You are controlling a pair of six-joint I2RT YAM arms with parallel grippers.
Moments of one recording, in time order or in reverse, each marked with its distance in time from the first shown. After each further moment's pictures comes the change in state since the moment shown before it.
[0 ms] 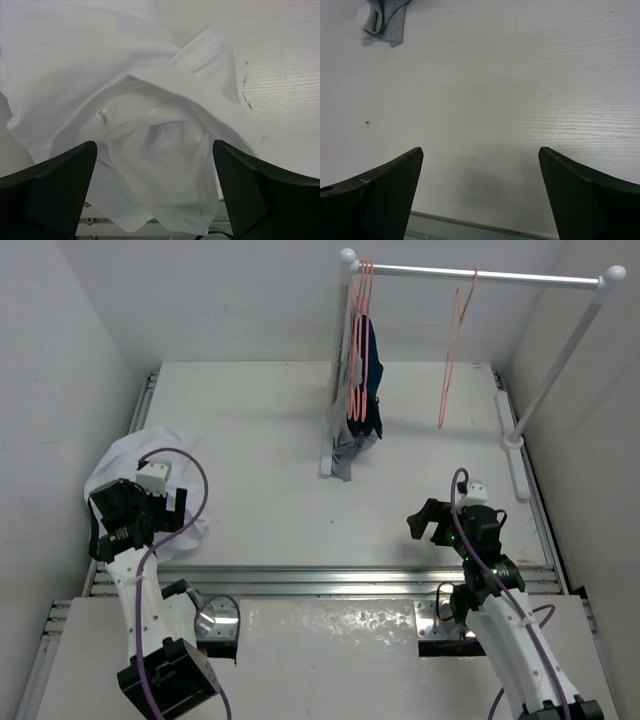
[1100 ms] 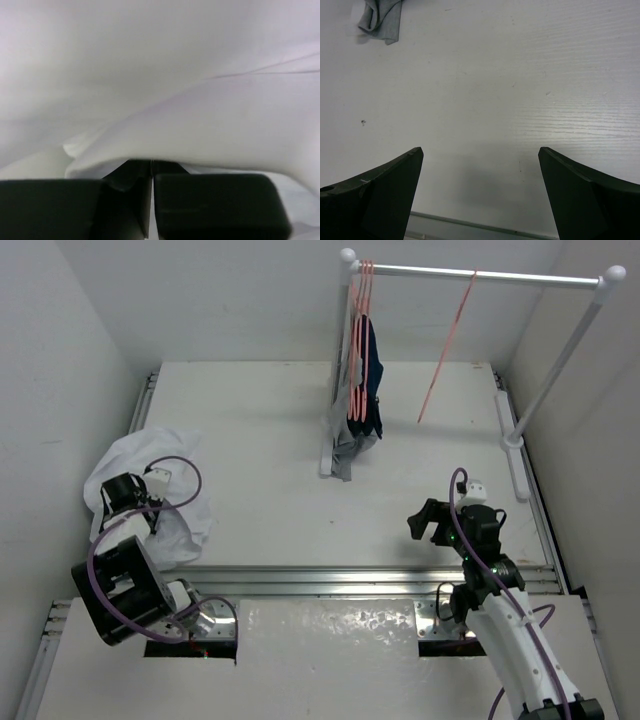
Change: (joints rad) left arm 0.000 0.522 -0.066 0.376 -0.396 0.193; right arm 0.000 0.011 0.000 0.000 0.009 -0.011
